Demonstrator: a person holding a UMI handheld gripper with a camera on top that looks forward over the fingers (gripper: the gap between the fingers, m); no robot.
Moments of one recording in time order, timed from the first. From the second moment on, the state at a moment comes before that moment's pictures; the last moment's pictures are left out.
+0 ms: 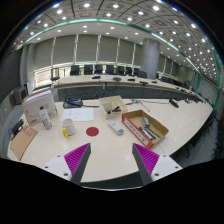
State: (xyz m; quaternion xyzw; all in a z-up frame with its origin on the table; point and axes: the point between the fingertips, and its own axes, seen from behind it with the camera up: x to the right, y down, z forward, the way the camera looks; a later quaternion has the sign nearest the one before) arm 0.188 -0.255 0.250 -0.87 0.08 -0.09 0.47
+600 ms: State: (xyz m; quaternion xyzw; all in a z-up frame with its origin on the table) arm -0.035 -0.178 0.200 -0.88 -0.02 0.00 0.47
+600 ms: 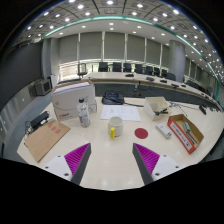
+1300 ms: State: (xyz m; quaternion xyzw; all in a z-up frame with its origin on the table) arm -0.225 0.137 0.069 -0.83 0.00 0.02 0.56
